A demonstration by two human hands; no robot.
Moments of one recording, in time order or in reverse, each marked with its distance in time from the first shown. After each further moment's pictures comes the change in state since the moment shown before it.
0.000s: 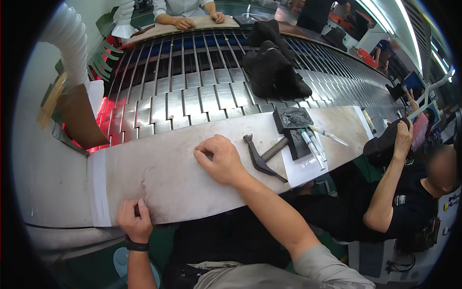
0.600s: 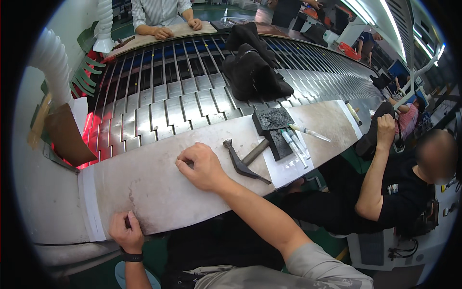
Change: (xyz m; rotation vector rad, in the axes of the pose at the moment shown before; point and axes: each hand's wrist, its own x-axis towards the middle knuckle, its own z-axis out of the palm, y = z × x) left_hand 0.001 -0.006 -0.004 -0.007 0.014 0.029; right_hand 0.000 -0.001 0.003 0.002 -0.036 -0.015
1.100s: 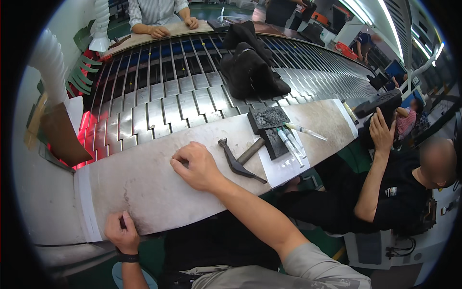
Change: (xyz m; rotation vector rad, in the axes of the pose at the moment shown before) left_hand -0.002 0.002 -0.008 -0.001 0.000 -0.050; right_hand 0.000 -0.008 0.000 -0.015 0.010 -0.040
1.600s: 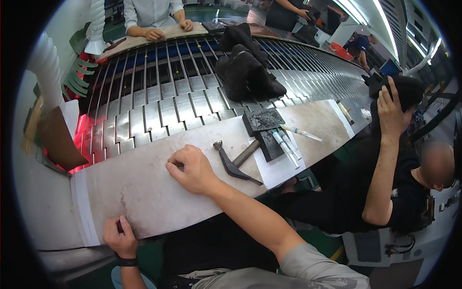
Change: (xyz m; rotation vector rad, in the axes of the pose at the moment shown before) left_hand 0.001 -0.002 -0.004 0.011 0.013 0.020; right_hand 0.004 -0.007 0.000 0.019 0.012 0.032
